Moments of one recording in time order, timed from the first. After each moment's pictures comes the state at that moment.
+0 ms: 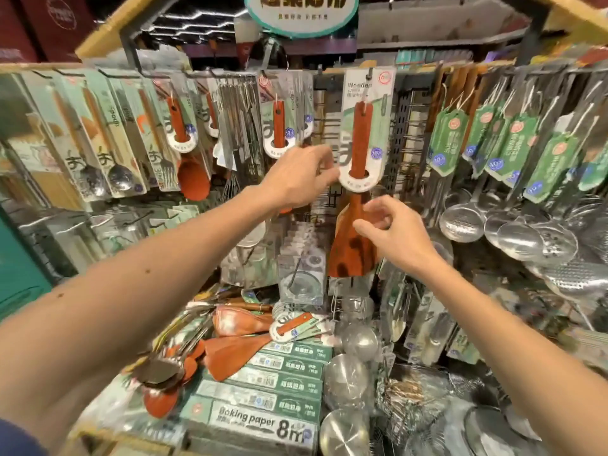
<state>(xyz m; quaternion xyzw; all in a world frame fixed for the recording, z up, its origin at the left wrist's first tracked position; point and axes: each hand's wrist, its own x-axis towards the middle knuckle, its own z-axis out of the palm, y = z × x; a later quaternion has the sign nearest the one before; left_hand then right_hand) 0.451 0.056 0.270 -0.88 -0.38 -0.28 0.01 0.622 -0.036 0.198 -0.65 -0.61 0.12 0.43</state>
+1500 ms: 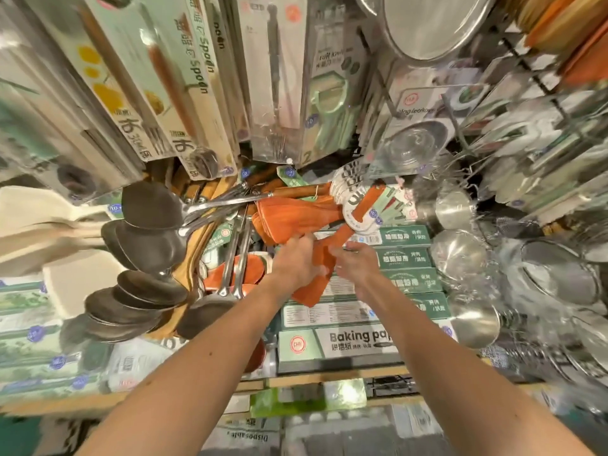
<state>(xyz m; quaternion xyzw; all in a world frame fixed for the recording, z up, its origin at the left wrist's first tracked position) 0.239 0.178 -0.199 -0.82 -0.49 0.07 -0.31 0.350 0.109 -0.194 -0.76 -0.08 0.46 0.45</state>
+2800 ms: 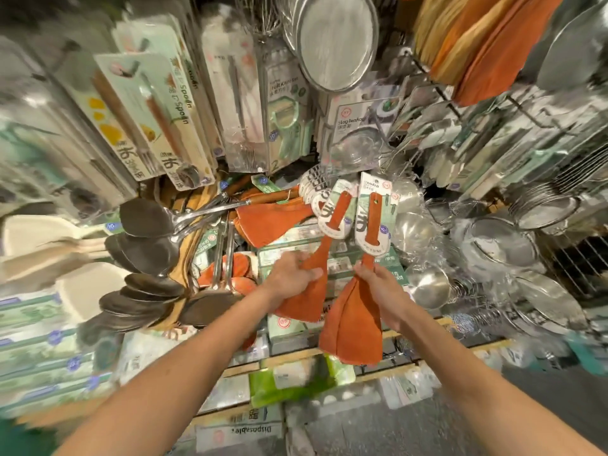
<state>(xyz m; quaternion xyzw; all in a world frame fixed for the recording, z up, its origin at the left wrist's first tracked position) 0.221 0.112 -0.143 -0.62 -0.47 -0.02 -0.62 0.361 -0.022 -0.128 -0.71 -0.12 0.50 0.47</state>
